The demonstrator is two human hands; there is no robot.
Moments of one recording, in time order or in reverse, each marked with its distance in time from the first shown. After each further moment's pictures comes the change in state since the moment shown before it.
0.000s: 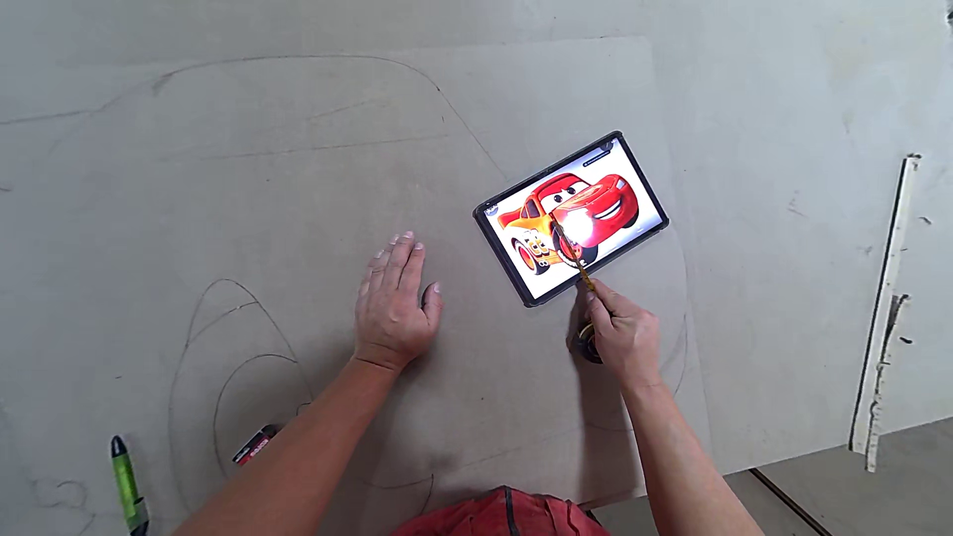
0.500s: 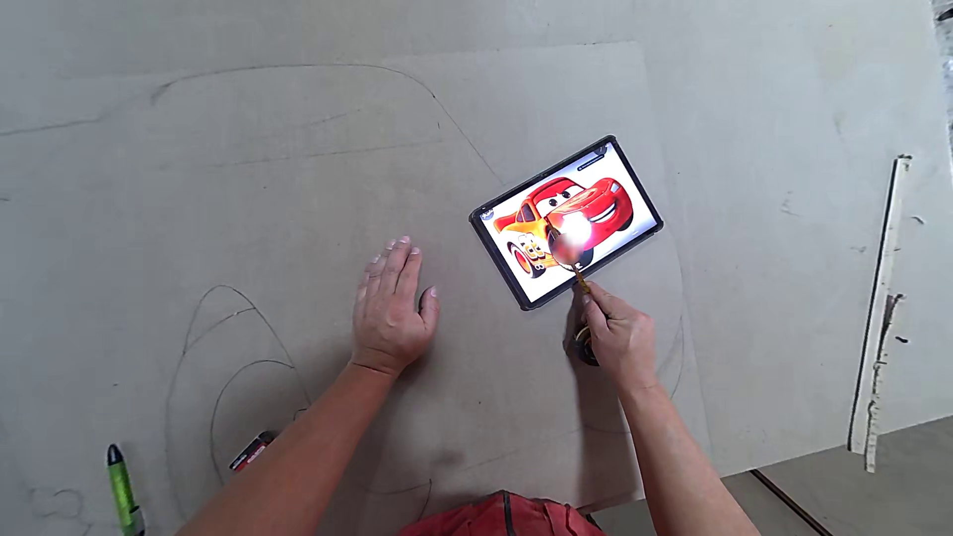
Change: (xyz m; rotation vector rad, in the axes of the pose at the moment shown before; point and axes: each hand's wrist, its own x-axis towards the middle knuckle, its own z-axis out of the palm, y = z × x) left_hand 0.000 0.000 0.001 0.001 0.015 -0.001; right_hand 0.000 0.000 0.001 -0.002 0.000 -0.006
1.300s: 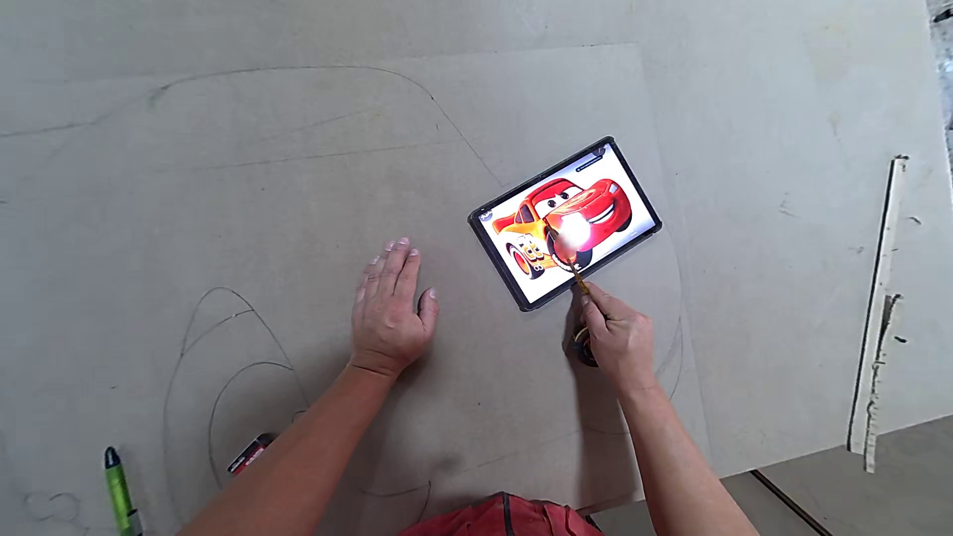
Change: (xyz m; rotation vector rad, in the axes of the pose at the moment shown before) left_hand 0.000 -0.001 0.000 0.006 -0.012 -0.006; right_hand 0.000 0.001 0.001 0.016 0.005 0.001
